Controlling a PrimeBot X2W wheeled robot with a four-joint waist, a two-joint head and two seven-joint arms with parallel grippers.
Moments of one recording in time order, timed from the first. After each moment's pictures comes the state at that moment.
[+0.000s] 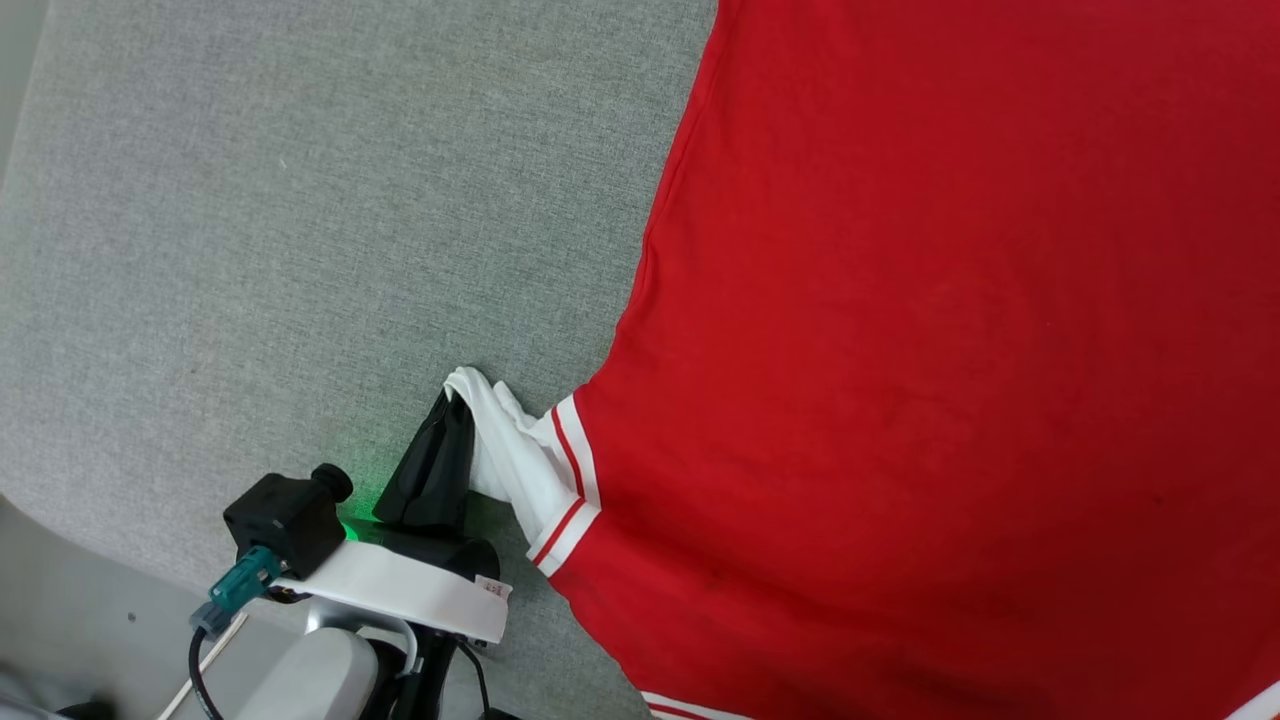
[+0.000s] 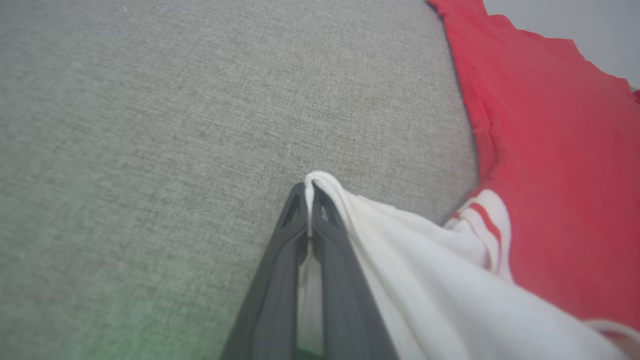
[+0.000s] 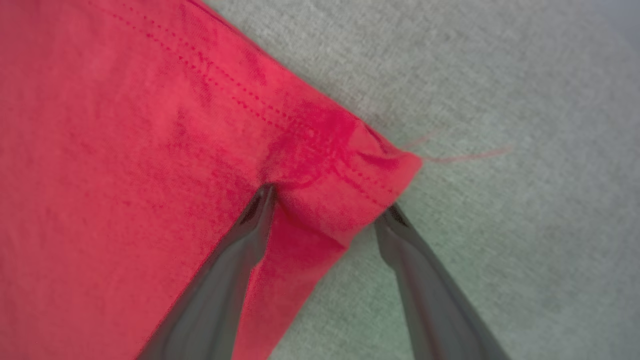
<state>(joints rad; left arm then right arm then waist) -0.21 0.34 -0.44 0.05 -0.69 0.12 -0.27 -1.05 -0.78 0.34 0.31 0.62 0.13 1.24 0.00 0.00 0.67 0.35</state>
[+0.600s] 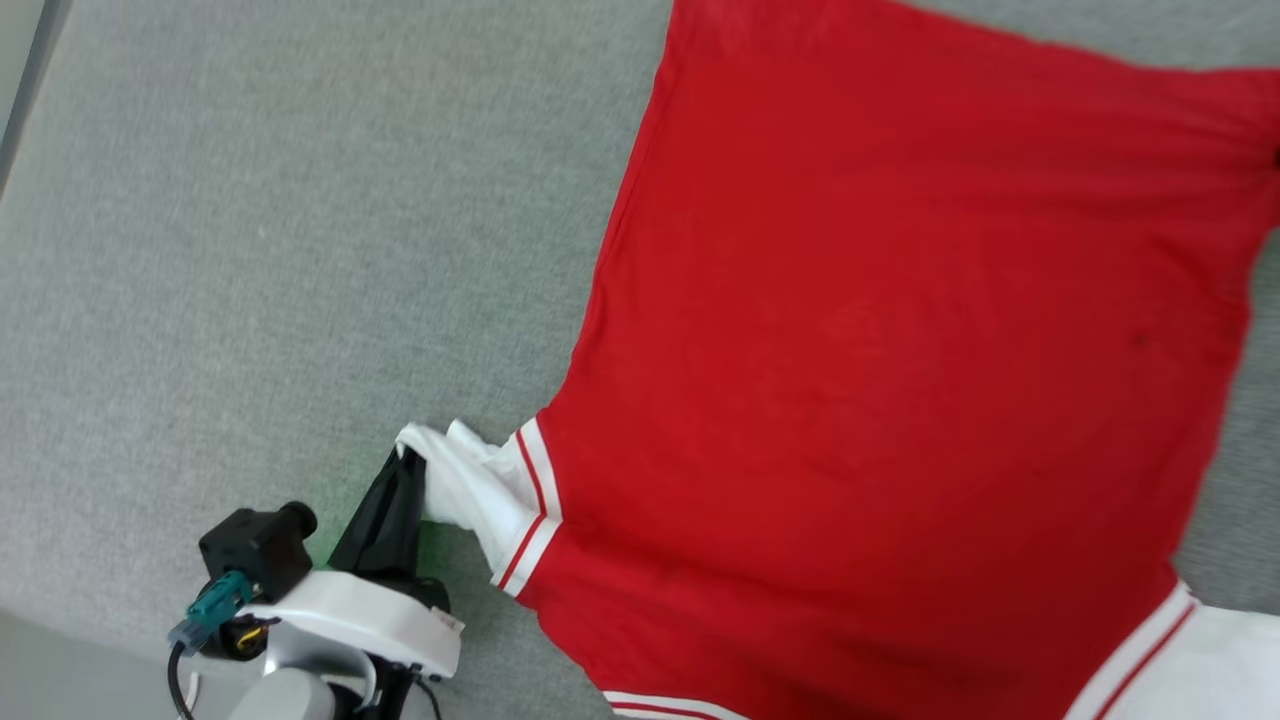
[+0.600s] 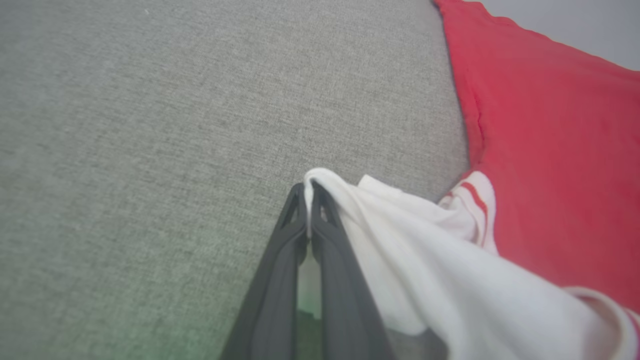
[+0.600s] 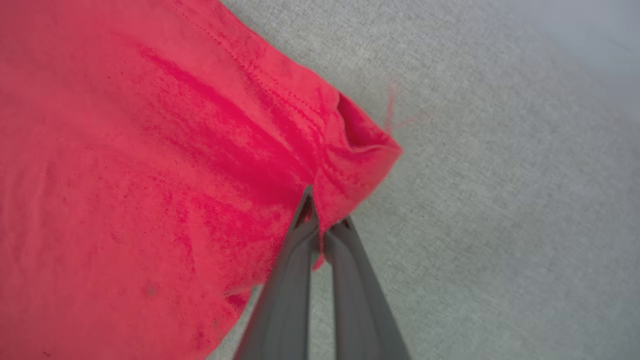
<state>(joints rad) -0.14 0.35 -0.37 0.11 -0.67 0.11 -0.27 -0.98 -0.74 0.42 0.32 0.70 0.13 1.02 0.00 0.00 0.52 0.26</state>
